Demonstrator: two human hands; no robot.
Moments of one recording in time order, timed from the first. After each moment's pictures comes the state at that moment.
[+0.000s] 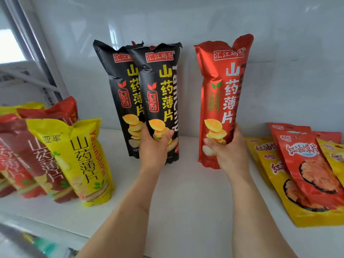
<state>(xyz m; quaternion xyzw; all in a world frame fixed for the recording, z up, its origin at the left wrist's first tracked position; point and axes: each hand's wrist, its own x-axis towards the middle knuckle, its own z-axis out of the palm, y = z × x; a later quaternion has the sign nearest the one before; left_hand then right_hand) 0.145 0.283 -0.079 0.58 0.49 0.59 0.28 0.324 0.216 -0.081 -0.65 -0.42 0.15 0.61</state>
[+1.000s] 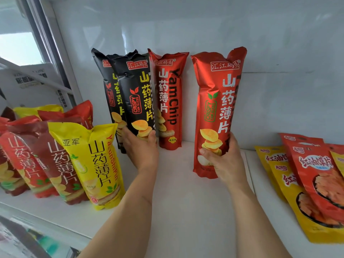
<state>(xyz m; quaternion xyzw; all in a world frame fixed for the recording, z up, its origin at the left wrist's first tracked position) 0.109 0.320 -0.077 0.47 0.61 0.63 0.14 0.298 0.226 -0.084 -0.61 -0.47 0.21 0.60</state>
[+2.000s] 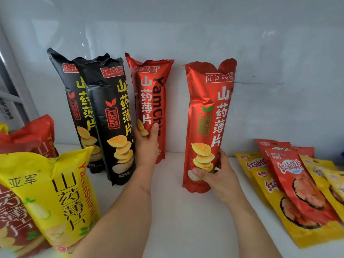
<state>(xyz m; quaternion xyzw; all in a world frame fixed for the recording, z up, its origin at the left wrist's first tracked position) 0.166 0.384 -0.071 0.51 0.45 0.60 0.42 0.308 0.213 -0.082 -0.61 -0.45 0.25 0.60</state>
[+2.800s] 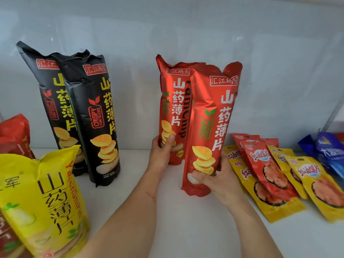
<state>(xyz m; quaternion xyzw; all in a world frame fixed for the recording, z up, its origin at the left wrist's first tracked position) 0.217 0.343 -0.096 0.55 0.31 0.47 0.62 0.308 0.165 -0.079 -0.63 -0.42 0.21 0.62</state>
